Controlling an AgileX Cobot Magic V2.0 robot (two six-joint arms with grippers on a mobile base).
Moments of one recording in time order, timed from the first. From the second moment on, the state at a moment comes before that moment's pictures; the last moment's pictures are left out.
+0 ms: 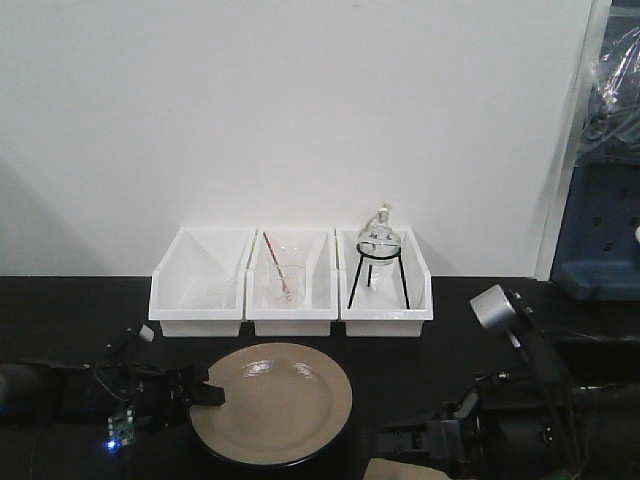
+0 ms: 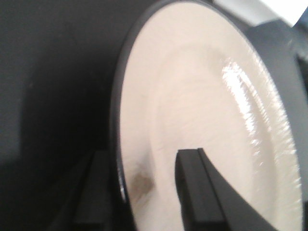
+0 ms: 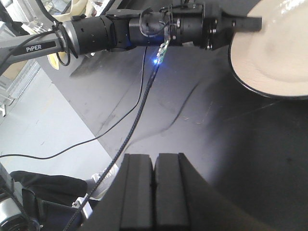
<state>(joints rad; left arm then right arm) -0.06 2.19 -1.40 -1.47 0.67 1.05 0.22 1.34 -0.87 1.34 0.91 -0.96</state>
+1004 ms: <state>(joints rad) 0.20 1.76 -1.35 -1.05 1.02 0.83 0.06 1.34 -0.87 1.34 0.87 -0.86</state>
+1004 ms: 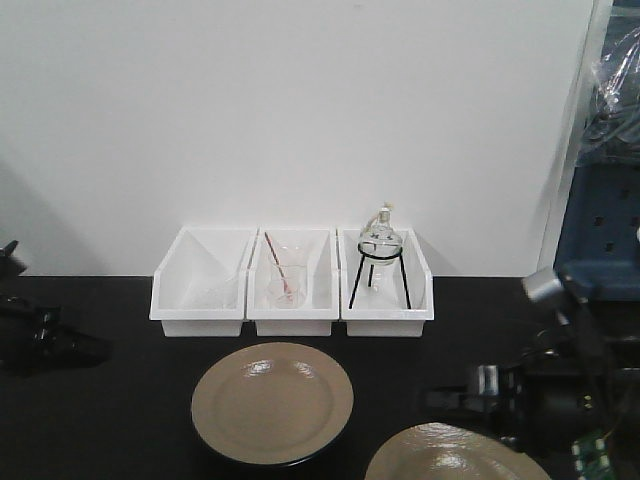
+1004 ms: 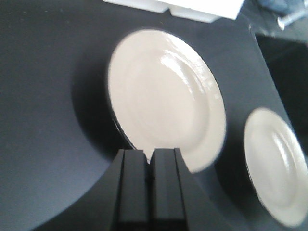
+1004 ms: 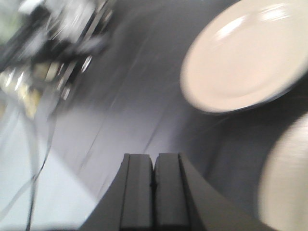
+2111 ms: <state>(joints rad) 0.20 1.01 -0.60 -1.12 0.90 0.95 -0.45 1.84 -0.88 1.13 0.95 -0.91</state>
